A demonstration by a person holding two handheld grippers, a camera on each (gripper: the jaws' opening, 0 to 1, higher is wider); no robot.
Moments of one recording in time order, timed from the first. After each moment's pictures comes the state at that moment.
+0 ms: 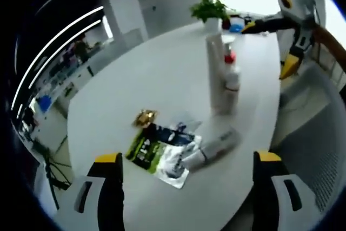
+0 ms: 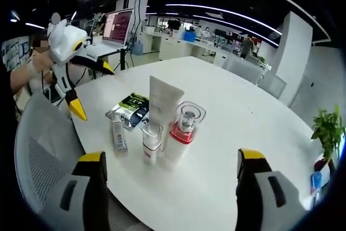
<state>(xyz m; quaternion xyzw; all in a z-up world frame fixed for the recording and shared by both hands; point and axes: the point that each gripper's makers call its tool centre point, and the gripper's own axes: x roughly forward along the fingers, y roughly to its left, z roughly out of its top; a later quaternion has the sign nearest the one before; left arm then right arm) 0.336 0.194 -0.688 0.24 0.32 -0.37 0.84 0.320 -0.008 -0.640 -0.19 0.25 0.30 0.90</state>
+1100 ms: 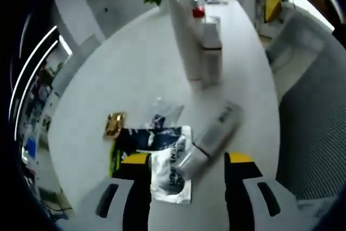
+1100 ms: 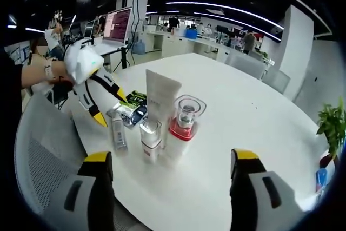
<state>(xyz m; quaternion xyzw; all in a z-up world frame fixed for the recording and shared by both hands) 0.349 0.168 -0.755 0.35 0.32 -0.48 0.73 0.327 -0.012 -0.652 -0.18 0.27 0.31 0.89</state>
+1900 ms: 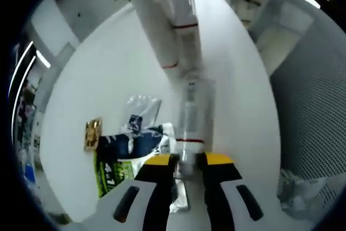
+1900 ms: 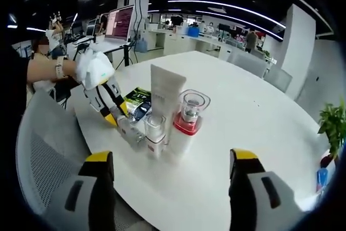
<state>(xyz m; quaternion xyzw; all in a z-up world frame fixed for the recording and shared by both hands) 0.339 0.164 -0.782 0.39 0.34 -0.54 0.67 0.318 -0.011 -0.658 -0.18 0.27 0.32 0.89</state>
